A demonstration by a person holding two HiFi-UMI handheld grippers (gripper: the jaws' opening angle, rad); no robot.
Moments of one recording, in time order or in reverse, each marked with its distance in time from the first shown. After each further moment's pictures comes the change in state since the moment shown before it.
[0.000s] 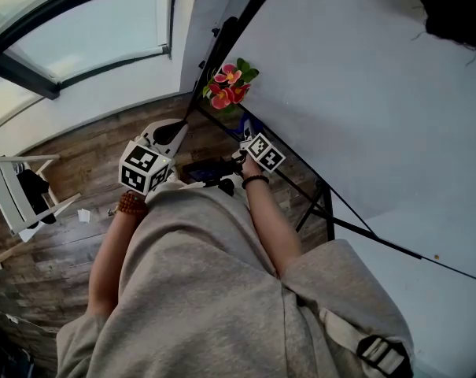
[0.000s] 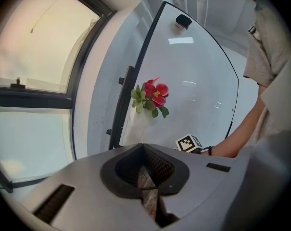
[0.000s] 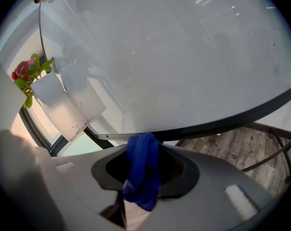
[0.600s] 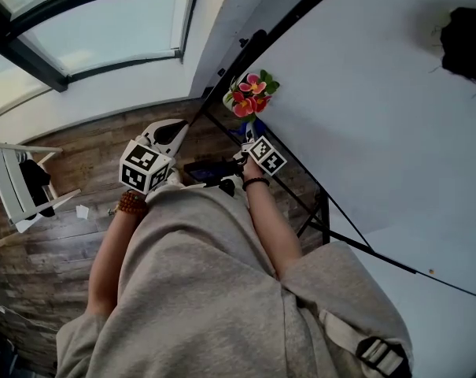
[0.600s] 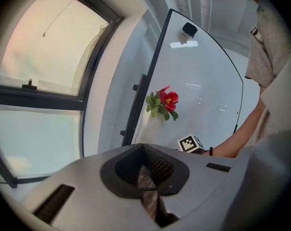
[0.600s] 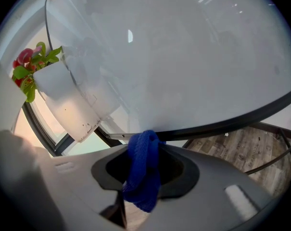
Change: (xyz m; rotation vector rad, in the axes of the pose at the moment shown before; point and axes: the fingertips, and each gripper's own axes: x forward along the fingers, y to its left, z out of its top) left arm -0.030 0.036 -0.003 -0.032 -0.034 0.059; right arm 0.018 0.041 -0.008 -0.018 -0.005 0.050
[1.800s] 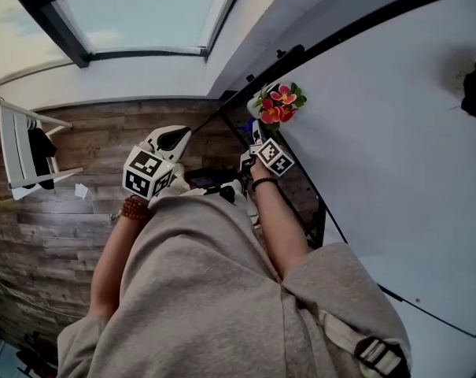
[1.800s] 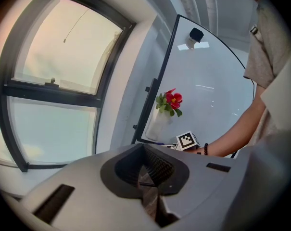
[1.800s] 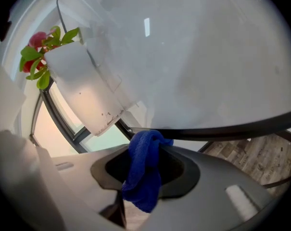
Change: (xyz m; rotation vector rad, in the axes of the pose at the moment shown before) left arm -0.052 0.014 -0.027 -0.081 -0.014 0.134; right arm 0.027 0.058 -0.013 -0.094 0.055 0.234
